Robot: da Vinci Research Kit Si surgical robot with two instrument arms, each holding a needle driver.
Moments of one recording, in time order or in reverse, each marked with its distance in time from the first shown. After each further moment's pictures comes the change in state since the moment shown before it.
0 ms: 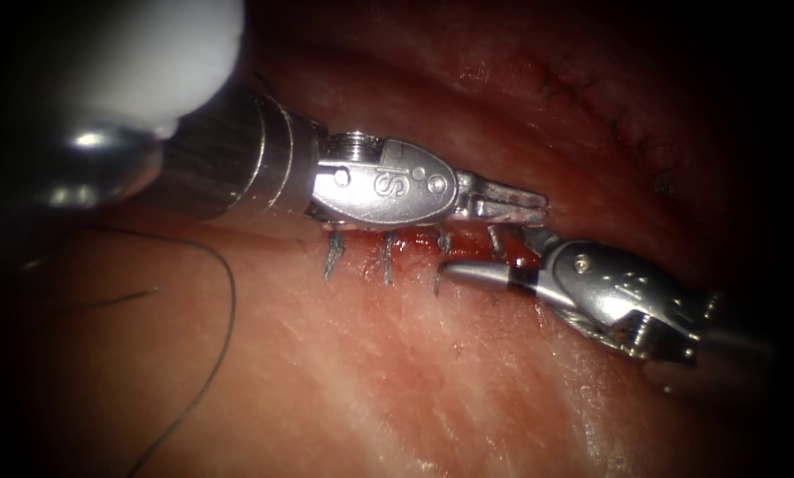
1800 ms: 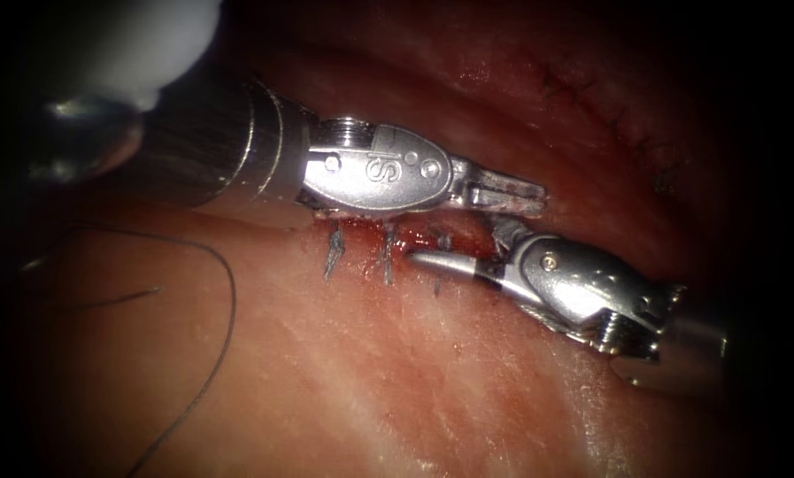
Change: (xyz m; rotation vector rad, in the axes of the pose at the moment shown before) right arm -0.001 -0.001 0.001 0.074 0.069 -0.056; left arm 0.001 -0.001 -0.002 -0.014 0.016 -0.016
